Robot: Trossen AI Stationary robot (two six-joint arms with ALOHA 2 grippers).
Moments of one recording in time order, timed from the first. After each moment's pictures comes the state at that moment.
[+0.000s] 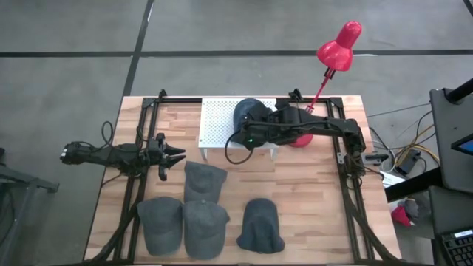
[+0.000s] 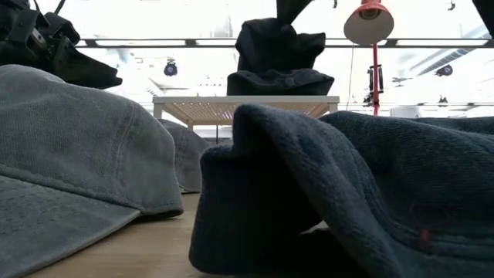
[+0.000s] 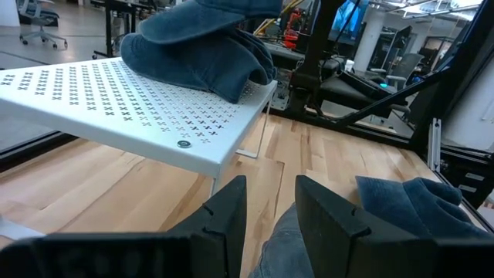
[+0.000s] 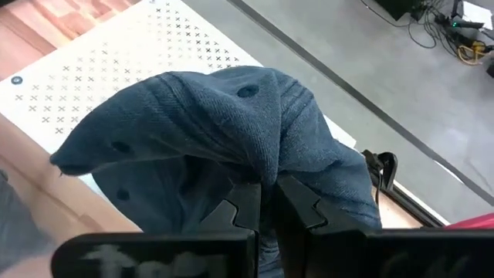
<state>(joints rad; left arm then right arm) -0.17 0.04 0.08 -0.17 -0.36 -0.23 0.05 1.98 2.30 -1.57 0.73 0.80</state>
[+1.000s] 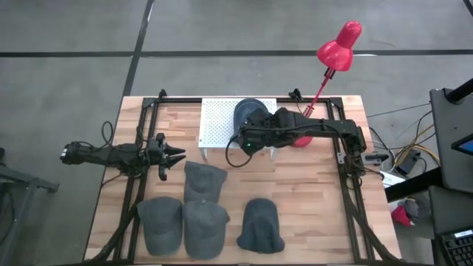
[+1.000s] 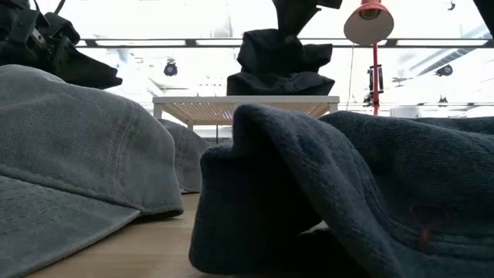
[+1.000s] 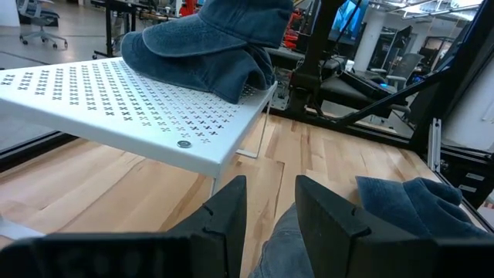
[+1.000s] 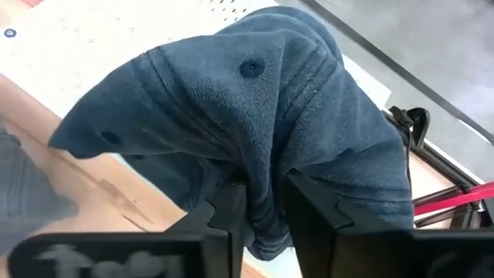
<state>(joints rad) -0.17 0.04 0.08 -0.17 -0.36 -0.23 0.05 1.97 2.21 -1.57 0.61 0.90</state>
